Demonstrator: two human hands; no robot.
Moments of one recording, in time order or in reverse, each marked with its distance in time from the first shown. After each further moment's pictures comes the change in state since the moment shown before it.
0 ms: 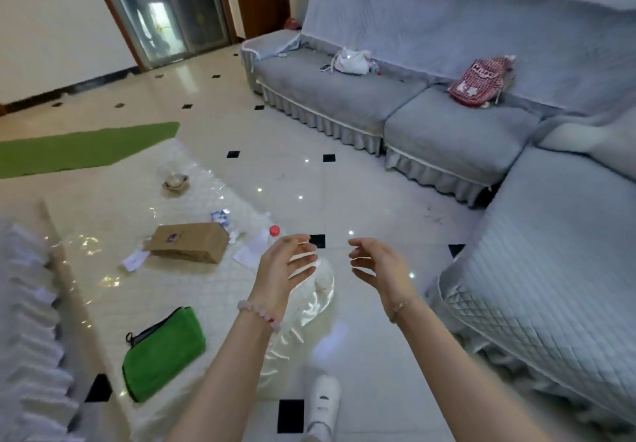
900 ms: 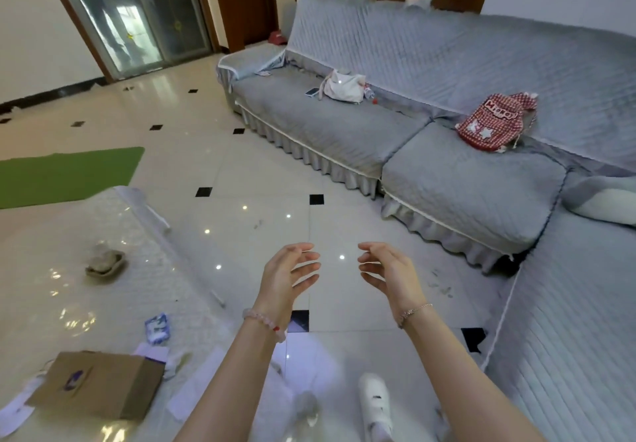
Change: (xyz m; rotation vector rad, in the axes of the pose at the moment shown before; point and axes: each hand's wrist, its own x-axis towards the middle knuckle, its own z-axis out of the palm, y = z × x) left_hand 0.402 0.107 0.136 -0.027 -0.010 0.002; right_hand 0.411 -0.147 0.009 -0.025 0.057 -0.030
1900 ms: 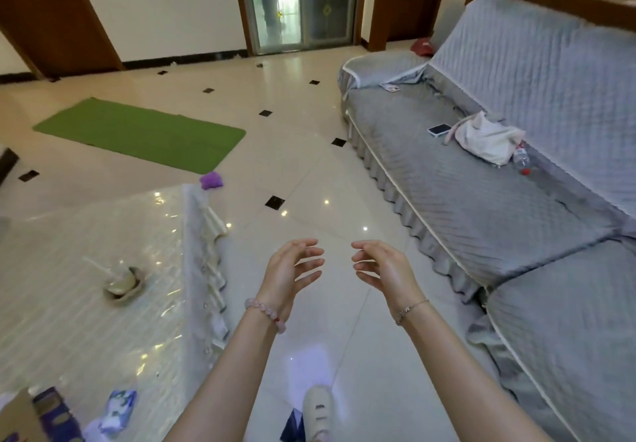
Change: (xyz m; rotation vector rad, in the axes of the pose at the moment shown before) left_hand 0.413 0.151 0.008 -0.142 0.380 0.094; right_hand 0.457 -0.117 0.201 -0.263 -0.495 0.102
